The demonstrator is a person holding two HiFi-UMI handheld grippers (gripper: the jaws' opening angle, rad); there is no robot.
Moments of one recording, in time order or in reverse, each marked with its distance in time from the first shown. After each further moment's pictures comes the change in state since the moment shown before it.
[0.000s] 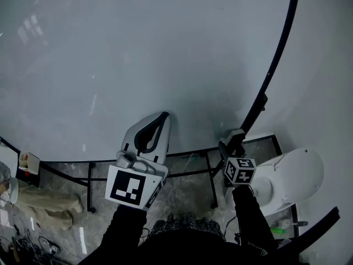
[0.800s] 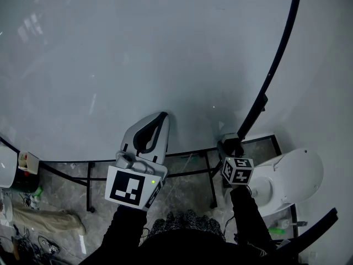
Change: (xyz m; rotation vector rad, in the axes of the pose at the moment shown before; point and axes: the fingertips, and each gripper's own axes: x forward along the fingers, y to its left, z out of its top) left arm 0.000 0.003 -0.002 -0.007 0.000 0.013; right arm 0.000 0.005 0.002 -0.018 0.026 -0.029
